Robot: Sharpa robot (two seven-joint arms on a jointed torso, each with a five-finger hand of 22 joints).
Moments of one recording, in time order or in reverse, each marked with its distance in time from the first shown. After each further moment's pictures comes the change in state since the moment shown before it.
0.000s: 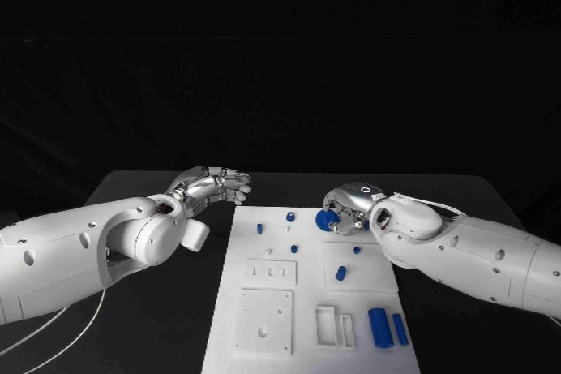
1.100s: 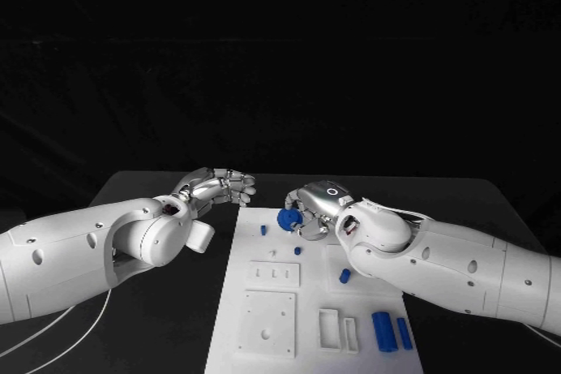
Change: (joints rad) left arm 0.000 0.005 0.000 0.002 0.000 0.001 0.000; left_hand 0.000 0.000 0.000 0.000 0.000 0.000 0.000 0.000 0.001 0.000 0.000 0.004 0.002 0.000 0.000 0.000 -0.001 0.000 0.000 0.000 0.000 0.000; right arm 0.005 0.107 0.000 0.098 -0.057 -0.104 -0.052; right_hand 0.012 -0.020 0.021 0.021 0.000 0.010 -0.010 -0.006 0.004 0.012 -0.001 -0.004 -0.002 0.003 -0.003 -0.003 0.004 0.000 0.011 -0.007 0.005 0.000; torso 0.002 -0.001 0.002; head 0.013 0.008
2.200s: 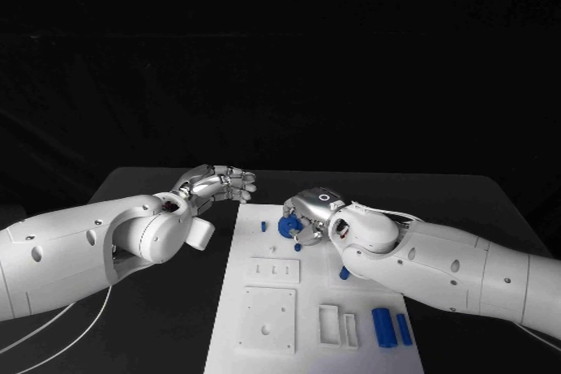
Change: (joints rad) left arm 0.000 0.002 0.000 0.001 0.000 0.007 0.000; left_hand -0.004 0.004 0.000 0.000 0.000 0.000 0.000 0.000 0.001 0.000 0.000 0.000 0.002 0.000 0.000 0.000 0.000 0.000 0.000 0.000 0.000 0.000; right arm -0.015 0.042 -0.022 -0.057 -0.006 0.065 -0.009; right_hand -0.011 -0.011 -0.016 0.001 -0.008 0.000 0.000 -0.036 -0.010 -0.003 0.002 0.001 0.000 0.002 0.002 -0.008 0.001 0.000 0.001 0.002 -0.001 0.000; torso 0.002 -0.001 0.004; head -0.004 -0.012
